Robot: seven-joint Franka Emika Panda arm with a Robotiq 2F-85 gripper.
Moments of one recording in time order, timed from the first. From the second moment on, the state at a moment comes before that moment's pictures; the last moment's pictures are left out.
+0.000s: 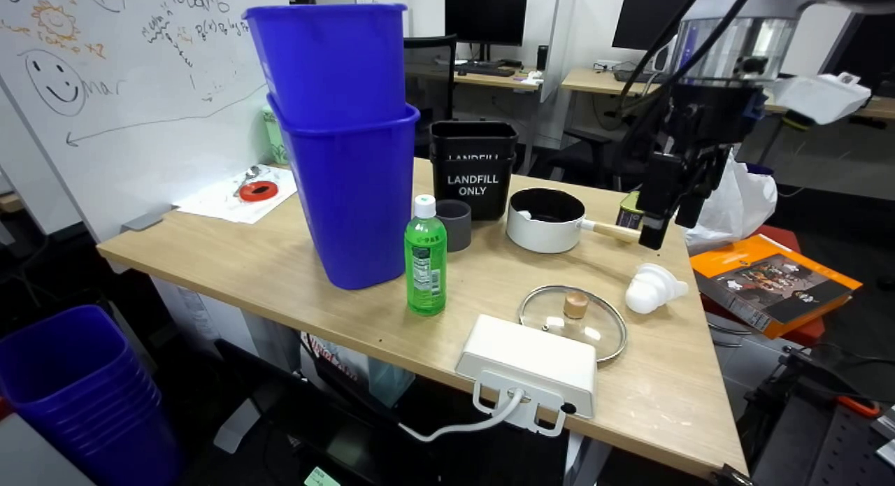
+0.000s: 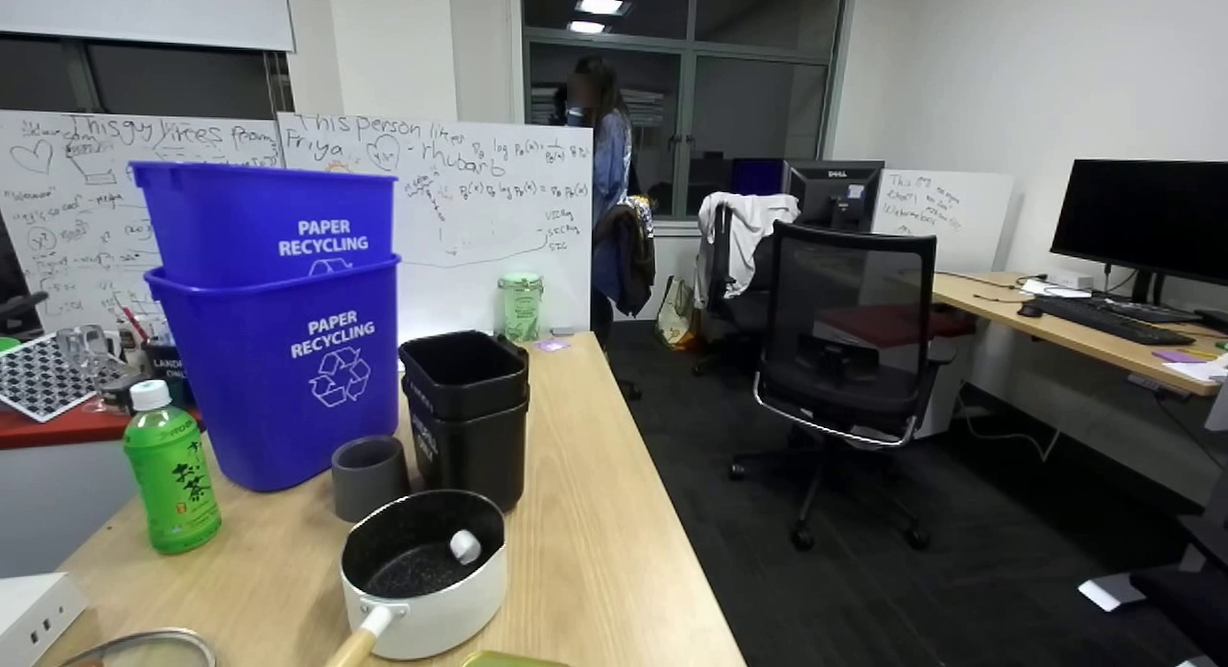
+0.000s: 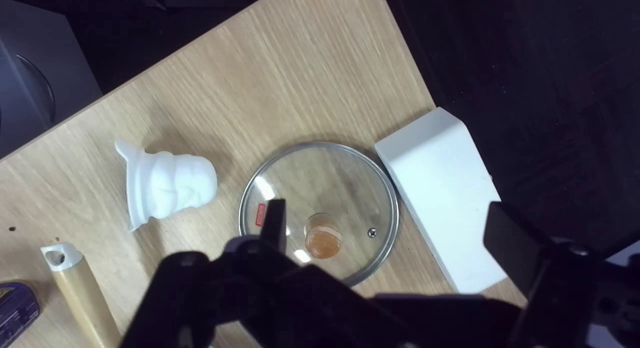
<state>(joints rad) 0.11 -0.34 0.07 -2.63 0.14 2.22 0.06</state>
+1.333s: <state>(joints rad) 0.12 0.13 0.09 -2.63 -0.13 2.77 0.21</state>
